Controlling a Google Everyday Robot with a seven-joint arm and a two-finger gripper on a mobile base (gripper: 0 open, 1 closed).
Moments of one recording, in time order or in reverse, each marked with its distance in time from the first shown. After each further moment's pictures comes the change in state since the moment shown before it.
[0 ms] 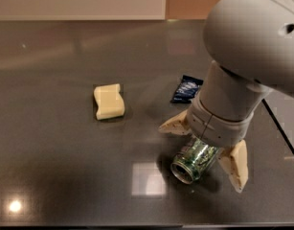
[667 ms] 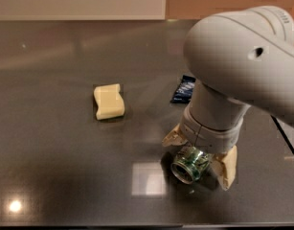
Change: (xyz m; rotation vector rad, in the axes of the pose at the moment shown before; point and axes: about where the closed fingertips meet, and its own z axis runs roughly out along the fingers) arm 0.003 0.001 0.019 -0.047 0.071 -0.027
